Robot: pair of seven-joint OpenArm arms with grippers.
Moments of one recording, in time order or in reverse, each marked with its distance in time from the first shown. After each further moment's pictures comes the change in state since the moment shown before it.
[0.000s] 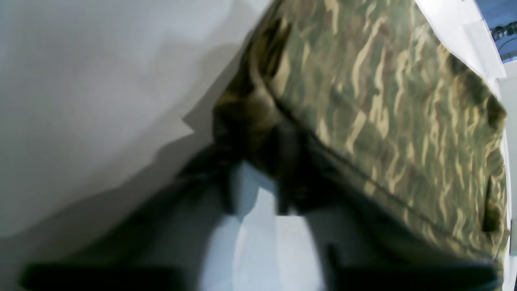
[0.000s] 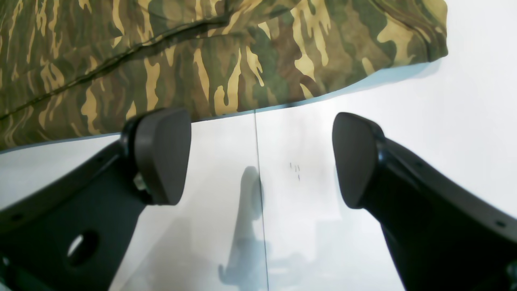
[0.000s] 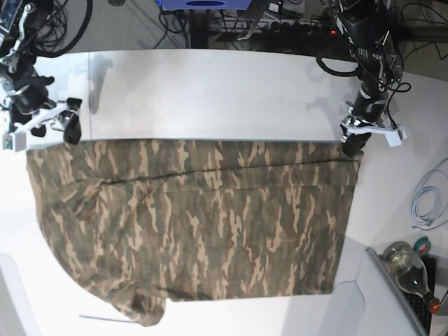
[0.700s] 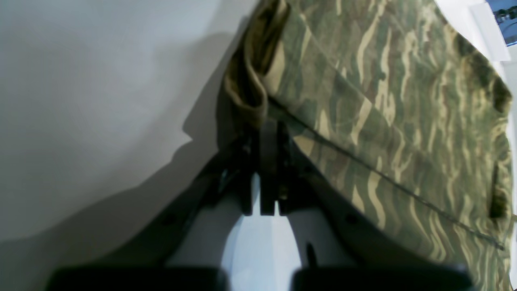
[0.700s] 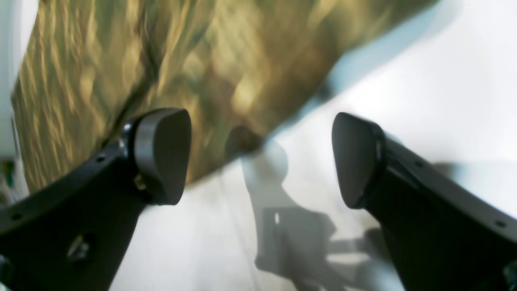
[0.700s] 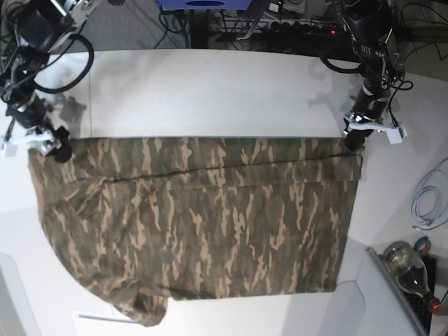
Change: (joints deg) left arm 0.9 -1.0 0.2 0.3 0.2 -0.1 1.0; right arm 21.2 1.1 18.2 -35.2 1.3 5.6 0.5
